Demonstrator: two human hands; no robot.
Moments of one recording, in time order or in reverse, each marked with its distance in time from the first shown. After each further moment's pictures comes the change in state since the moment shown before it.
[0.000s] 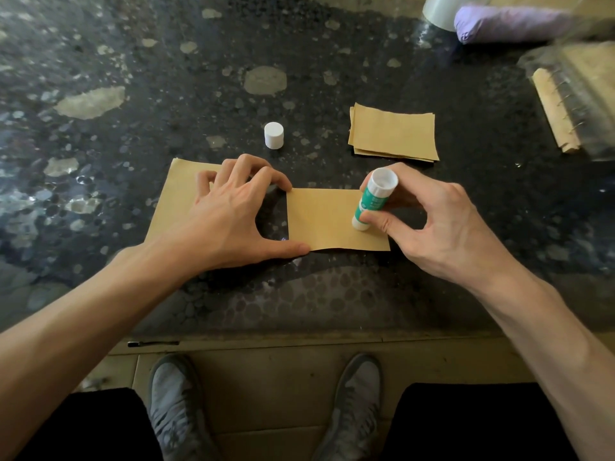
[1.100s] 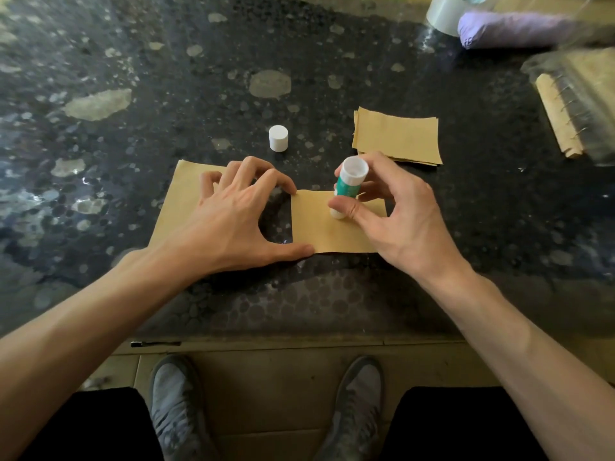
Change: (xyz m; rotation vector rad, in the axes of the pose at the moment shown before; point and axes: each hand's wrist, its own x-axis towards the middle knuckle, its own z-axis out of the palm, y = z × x) left_hand -0.003 -0.002 0.001 -0.016 0.053 0.040; right_hand 0.023 -0.013 0.036 0.150 0.142 0.014
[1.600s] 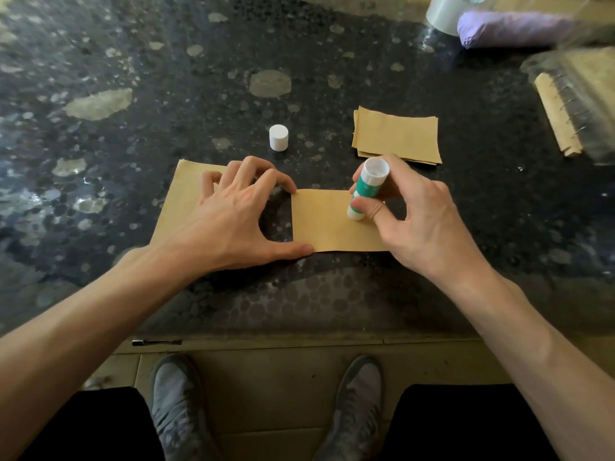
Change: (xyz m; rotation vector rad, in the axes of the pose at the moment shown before) left_hand 0.001 0.000 0.001 0.014 -0.012 -0.016; right_hand -0.009 0.000 -0.017 -0.173 -0.016 0.011
